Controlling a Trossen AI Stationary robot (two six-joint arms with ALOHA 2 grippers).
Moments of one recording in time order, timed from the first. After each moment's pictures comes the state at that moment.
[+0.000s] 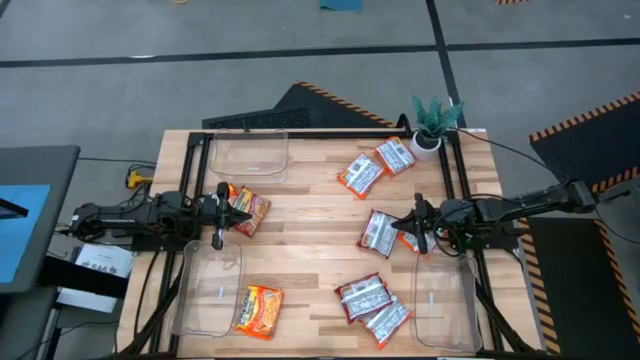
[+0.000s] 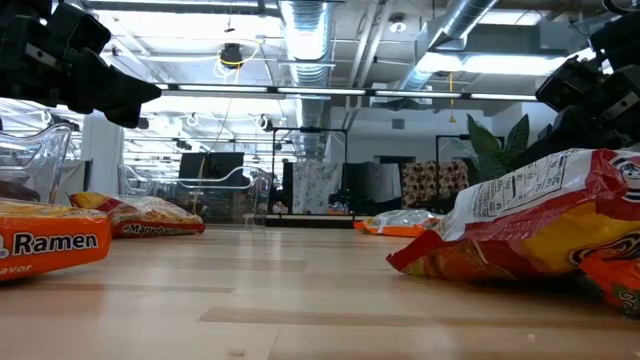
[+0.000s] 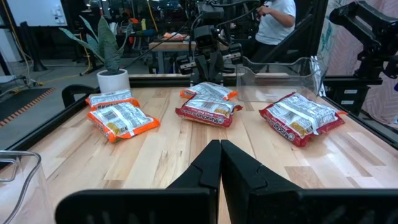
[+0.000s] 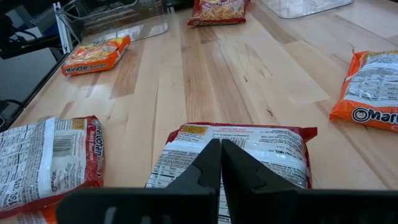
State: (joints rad) left arm 0.01 0.02 0.01 0.04 -0.04 0.00; right arm 0.11 0.41 0.00 0.04 0.13 0.31
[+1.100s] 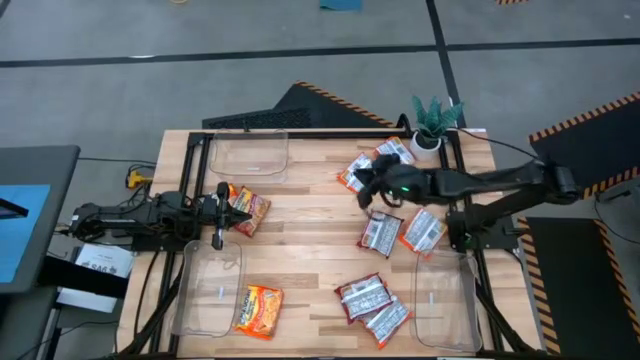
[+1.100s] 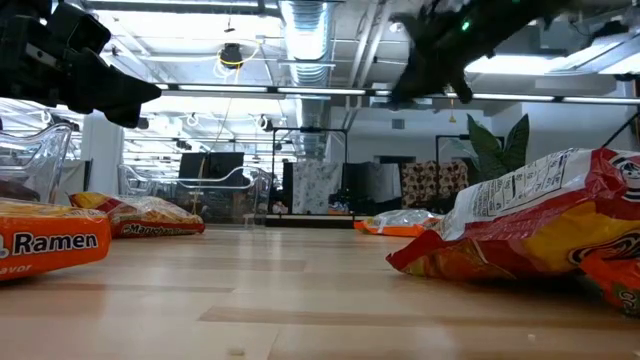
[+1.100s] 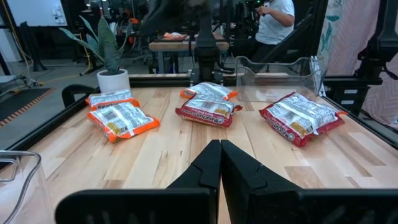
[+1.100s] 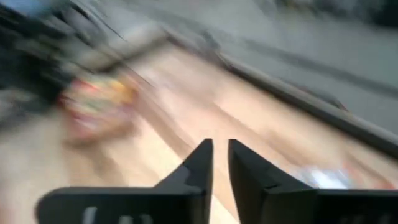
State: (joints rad) left arm 0.01 0.02 0.01 0.04 -0.04 0.00; right arm -0.09 1.24 0.83 -0.11 0.50 0.48
